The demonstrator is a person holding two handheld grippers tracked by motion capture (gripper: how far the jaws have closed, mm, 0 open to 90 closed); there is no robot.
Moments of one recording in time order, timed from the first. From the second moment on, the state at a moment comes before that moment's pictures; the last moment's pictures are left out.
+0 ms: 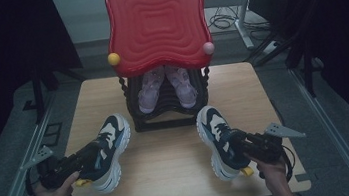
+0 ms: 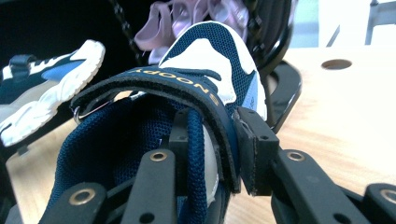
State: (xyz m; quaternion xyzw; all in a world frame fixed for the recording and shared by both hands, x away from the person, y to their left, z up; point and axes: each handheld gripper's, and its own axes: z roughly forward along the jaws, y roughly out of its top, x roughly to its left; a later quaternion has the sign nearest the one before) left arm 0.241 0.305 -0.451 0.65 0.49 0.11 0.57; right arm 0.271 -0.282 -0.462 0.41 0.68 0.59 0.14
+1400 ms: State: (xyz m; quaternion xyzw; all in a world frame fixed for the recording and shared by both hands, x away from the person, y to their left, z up) left arm 0.274 0.320 -0.402 0.59 0.49 0.14 0.62; right arm 0.302 -0.312 -0.408 0.42 0.59 0.65 0.20
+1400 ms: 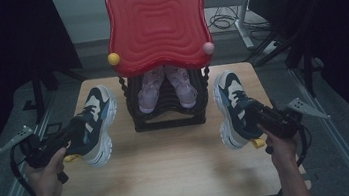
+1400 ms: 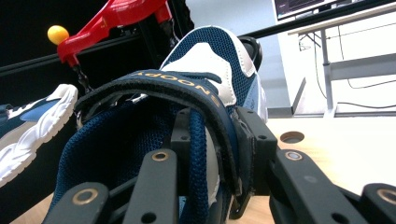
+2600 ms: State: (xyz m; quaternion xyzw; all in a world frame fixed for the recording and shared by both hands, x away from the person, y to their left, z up) left arm 0.304 0.323 -0.353 0.56 0.48 0.17 0.65; right arm 0.329 -0.310 -0.350 0.40 0.57 0.68 0.24
